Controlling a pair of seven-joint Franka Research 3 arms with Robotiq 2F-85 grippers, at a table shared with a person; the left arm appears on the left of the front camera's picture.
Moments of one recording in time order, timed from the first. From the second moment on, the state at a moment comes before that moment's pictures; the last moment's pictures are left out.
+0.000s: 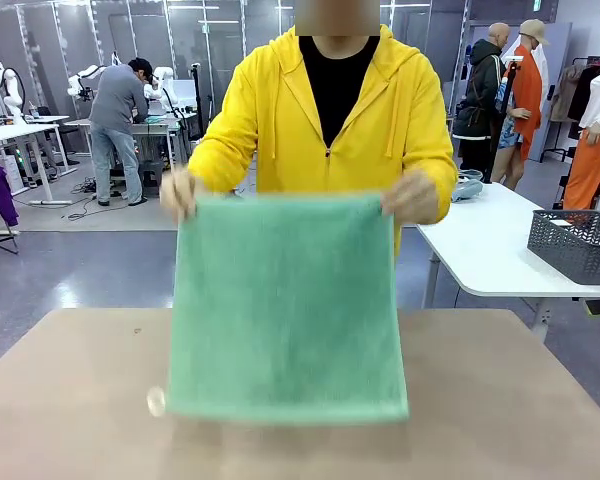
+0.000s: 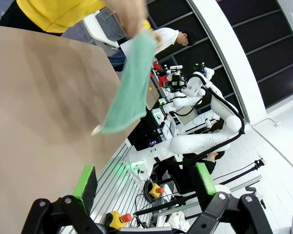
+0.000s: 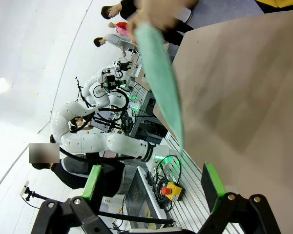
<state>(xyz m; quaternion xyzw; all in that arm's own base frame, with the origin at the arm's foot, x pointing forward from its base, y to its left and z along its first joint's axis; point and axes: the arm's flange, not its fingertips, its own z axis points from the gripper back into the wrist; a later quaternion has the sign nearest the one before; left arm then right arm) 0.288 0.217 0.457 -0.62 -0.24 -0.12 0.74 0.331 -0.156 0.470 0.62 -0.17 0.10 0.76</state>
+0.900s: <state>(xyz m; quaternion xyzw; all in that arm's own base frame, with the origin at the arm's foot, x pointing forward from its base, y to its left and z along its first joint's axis) 0.288 0.217 0.457 -0.62 -0.24 -0.12 0.74 0.331 -0.156 0.470 0.62 -0.17 0.10 0.76</state>
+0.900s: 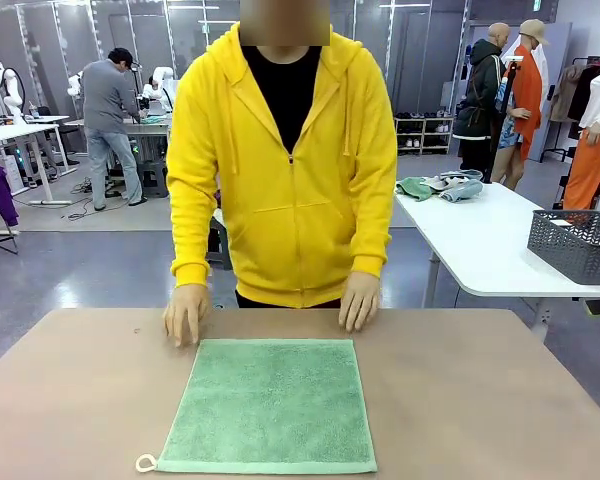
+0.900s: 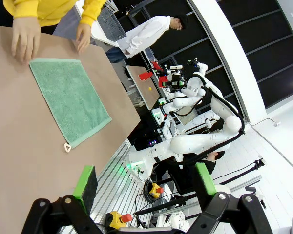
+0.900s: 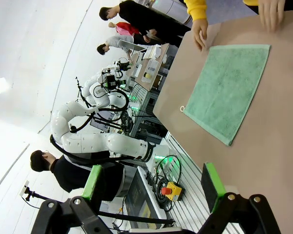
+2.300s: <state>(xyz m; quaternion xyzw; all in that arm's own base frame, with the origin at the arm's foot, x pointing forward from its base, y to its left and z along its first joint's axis) 0.294 0.151 0.541 -0.34 -0.24 -0.31 0.86 0.318 -0.053 0.559 0.38 -0.16 0.33 0.85</state>
